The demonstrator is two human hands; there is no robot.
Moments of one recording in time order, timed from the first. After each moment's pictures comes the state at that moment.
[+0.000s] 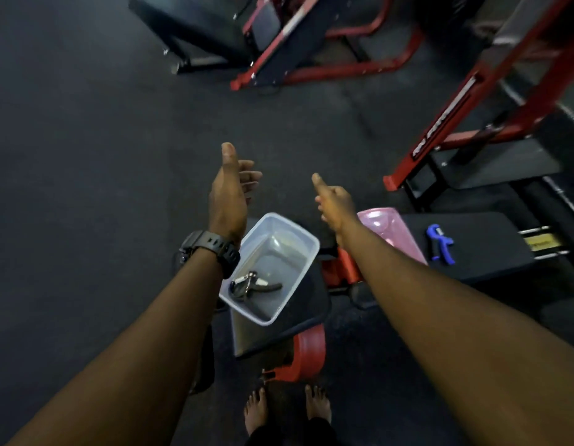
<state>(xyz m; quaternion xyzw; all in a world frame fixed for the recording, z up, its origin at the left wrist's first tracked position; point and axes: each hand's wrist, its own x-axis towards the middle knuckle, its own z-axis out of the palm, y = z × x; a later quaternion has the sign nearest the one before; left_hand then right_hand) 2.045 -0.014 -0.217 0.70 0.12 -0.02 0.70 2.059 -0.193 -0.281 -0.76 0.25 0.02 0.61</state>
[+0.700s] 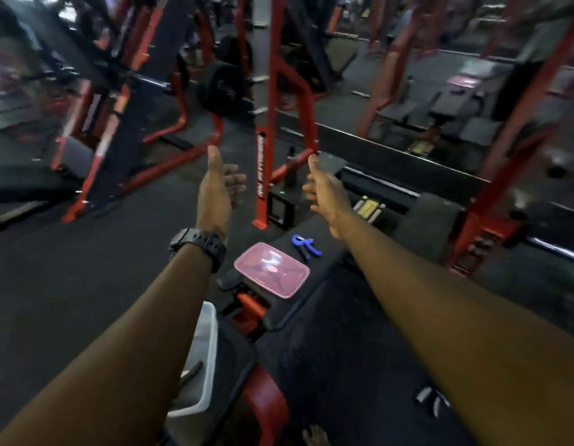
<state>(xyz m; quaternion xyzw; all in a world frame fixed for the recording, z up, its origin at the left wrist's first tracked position) 1.993 -0.209 -0.086 0.65 -0.17 -0.21 0.71 1.877 -0.357 -0.097 -0.66 0.39 -0.25 0.58</state>
